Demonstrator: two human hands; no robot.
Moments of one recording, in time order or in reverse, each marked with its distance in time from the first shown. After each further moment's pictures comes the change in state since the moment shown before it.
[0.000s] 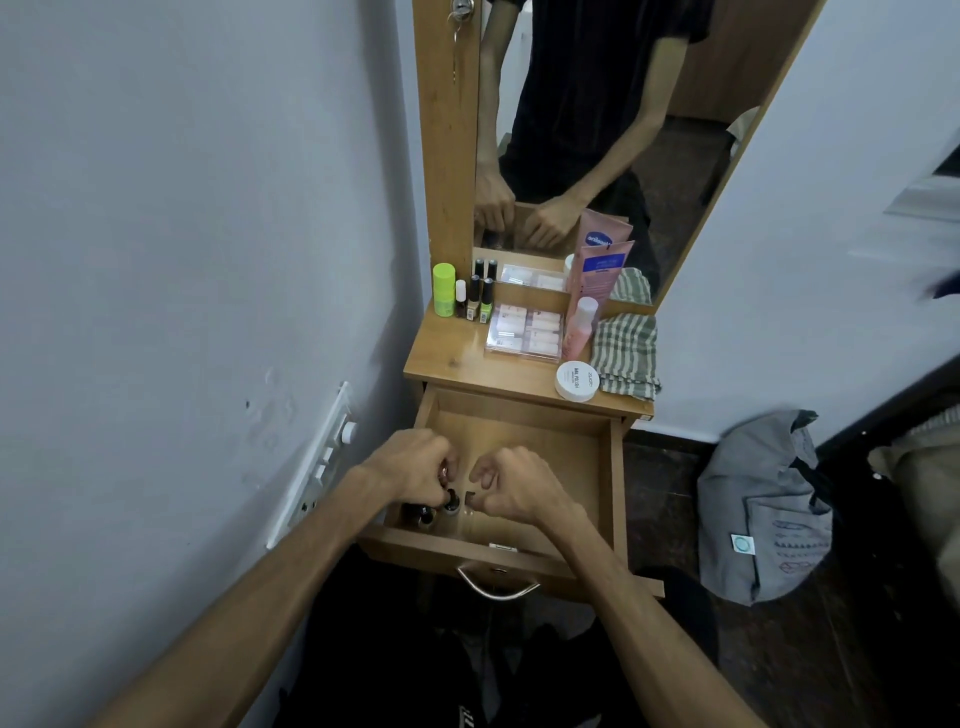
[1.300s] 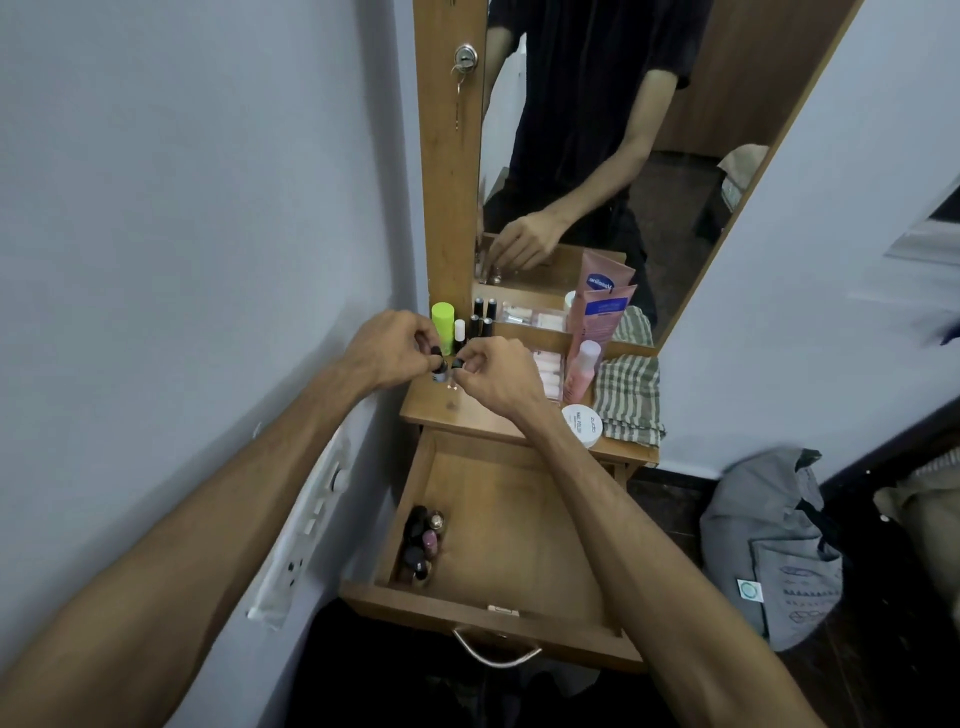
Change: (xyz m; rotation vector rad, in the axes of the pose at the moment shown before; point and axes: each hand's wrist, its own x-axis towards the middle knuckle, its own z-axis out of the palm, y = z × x) left_hand 0.064 -0.045 -0.150 -0.257 0.443 -0.124; right_hand 0.107 -0.048 -0.119 0.155 0.453 -0.038
